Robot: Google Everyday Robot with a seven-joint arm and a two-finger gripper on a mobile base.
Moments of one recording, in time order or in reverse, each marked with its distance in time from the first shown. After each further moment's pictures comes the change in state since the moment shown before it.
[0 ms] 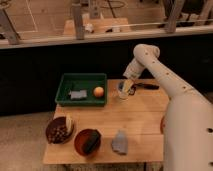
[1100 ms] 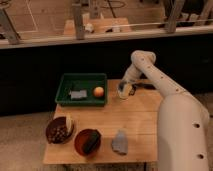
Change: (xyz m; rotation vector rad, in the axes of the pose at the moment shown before) arm 0.019 -0.003 0.043 -0.030 0.027 -0.046
